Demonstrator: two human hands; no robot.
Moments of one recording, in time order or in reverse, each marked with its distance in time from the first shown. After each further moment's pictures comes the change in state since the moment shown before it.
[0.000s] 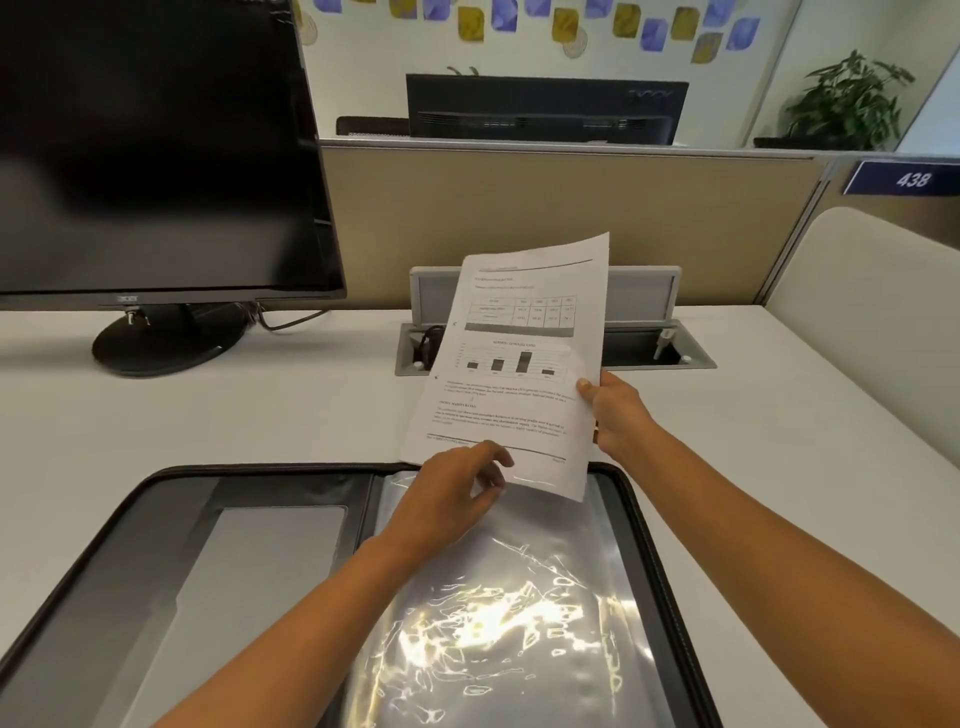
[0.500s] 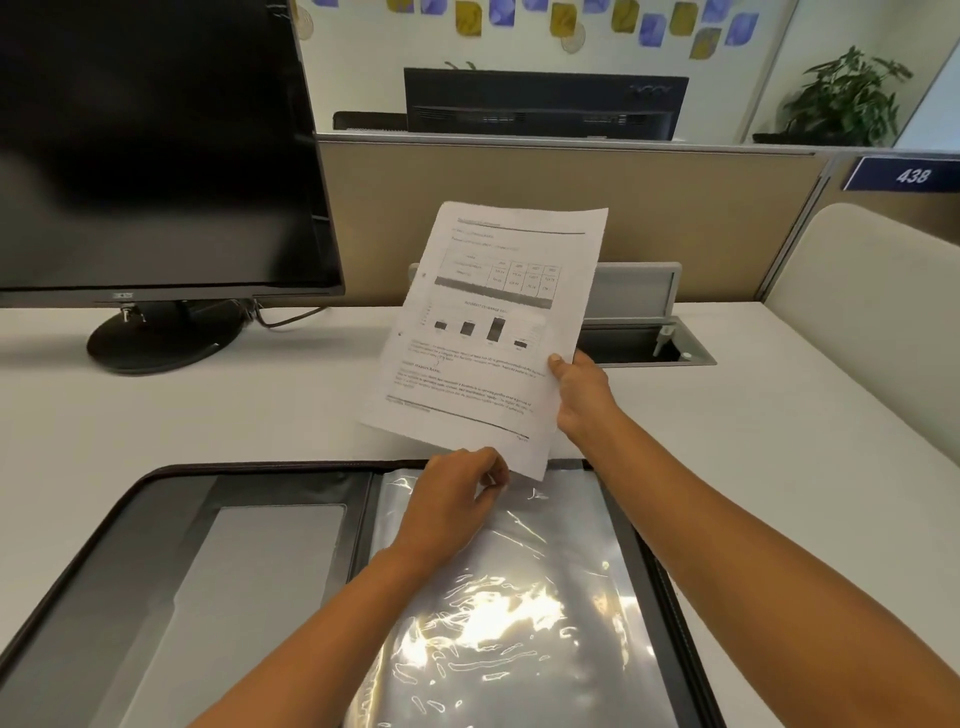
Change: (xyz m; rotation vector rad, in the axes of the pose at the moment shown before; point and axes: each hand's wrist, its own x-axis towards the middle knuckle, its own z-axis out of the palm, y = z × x) left_hand -0.004 0.003 0.010 0.100 0.074 -0.047; right_hand -0.006 -0.007 0.038 0.158 -0.023 -0.052
